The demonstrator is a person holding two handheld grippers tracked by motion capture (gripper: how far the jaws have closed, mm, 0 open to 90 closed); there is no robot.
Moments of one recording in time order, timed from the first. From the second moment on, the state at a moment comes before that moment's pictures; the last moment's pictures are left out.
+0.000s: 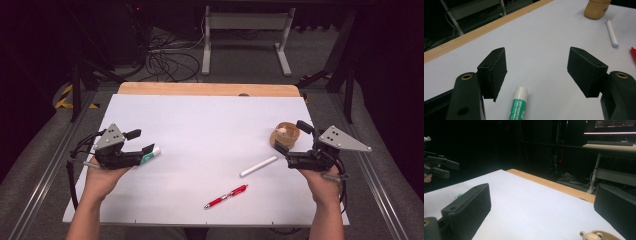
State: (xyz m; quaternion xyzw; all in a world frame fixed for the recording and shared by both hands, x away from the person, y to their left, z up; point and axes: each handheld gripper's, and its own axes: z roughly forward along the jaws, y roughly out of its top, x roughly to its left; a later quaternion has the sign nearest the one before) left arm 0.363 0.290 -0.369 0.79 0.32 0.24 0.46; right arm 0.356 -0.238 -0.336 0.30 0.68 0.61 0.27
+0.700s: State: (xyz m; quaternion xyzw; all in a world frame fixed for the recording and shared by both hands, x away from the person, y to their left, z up) left arm 0.390 0.286 -0.396 0.83 0.33 0.21 0.40; right arm 0.355 -0.238 -0.335 0.29 0.69 0.61 0.26
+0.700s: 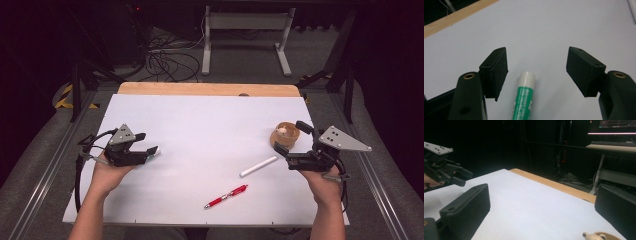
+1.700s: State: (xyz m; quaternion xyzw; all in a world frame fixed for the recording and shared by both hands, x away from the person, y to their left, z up) left arm 0.412 0.286 -0.420 0.85 0.35 0.17 0.34; right arm 0.355 -0.238 -0.334 0.29 0.69 0.61 0.27
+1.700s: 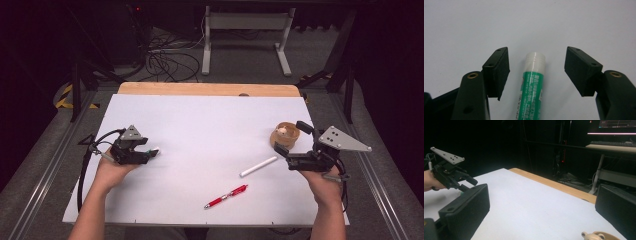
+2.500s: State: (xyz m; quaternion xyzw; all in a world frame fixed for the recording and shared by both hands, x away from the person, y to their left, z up) left arm 0.428 0.280 -0.435 0.87 0.35 0.15 0.31; right arm 0.356 -0.237 -0.336 0.29 0.70 0.60 0.26
